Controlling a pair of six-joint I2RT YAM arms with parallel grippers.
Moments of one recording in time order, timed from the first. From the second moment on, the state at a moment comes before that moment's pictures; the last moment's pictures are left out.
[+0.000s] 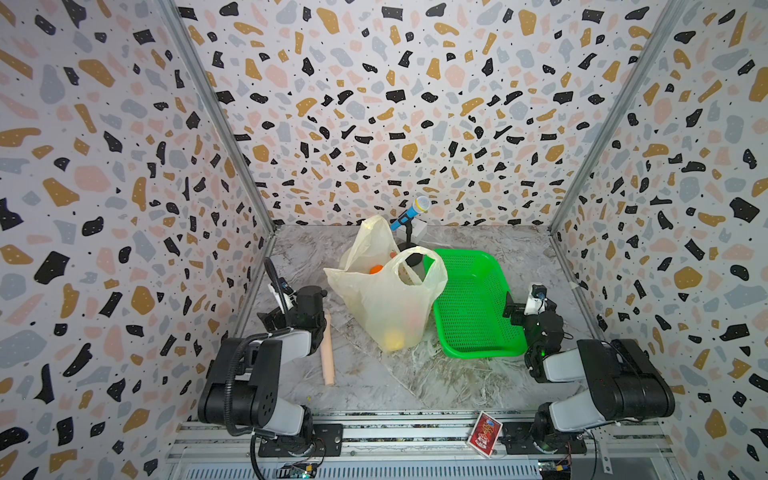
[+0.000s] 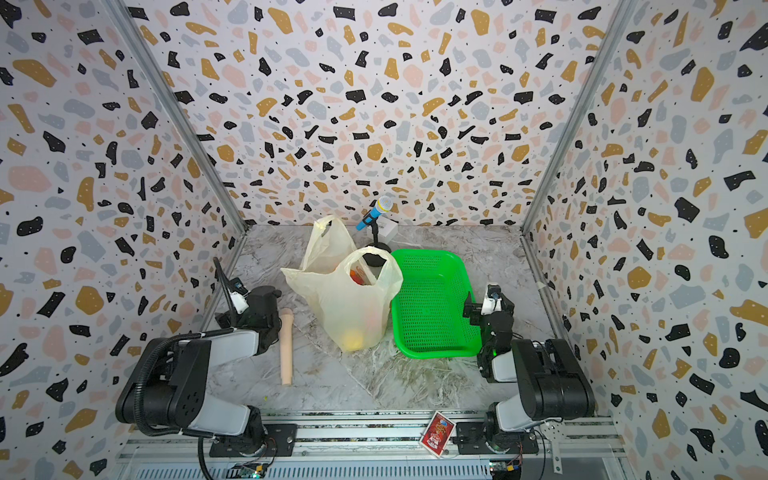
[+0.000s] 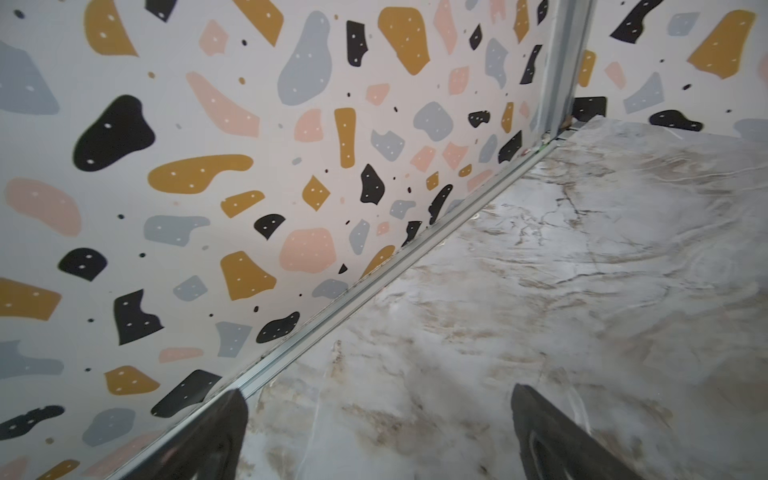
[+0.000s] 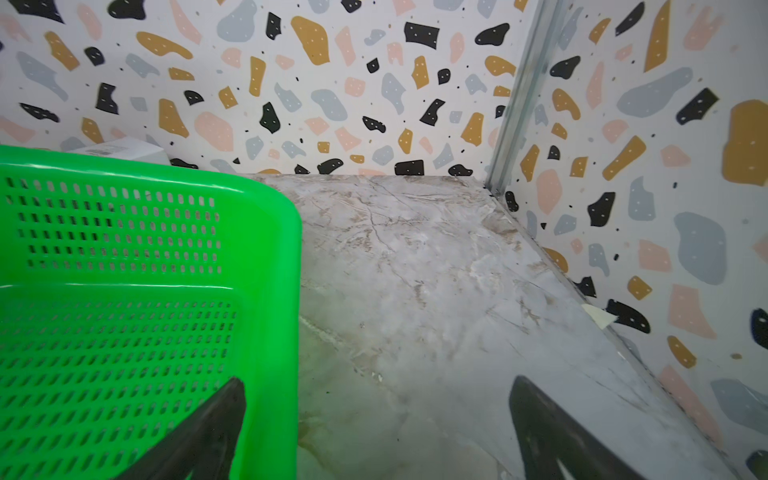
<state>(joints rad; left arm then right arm) -0.07 1.46 0.46 0.50 -0.95 -0.25 0.05 1.49 0.18 1.17 0.09 -0.05</state>
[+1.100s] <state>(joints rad) -0.07 1.46 0.30 0.94 -0.58 0.01 0.06 1.49 0.18 1.20 0.06 -0.04</state>
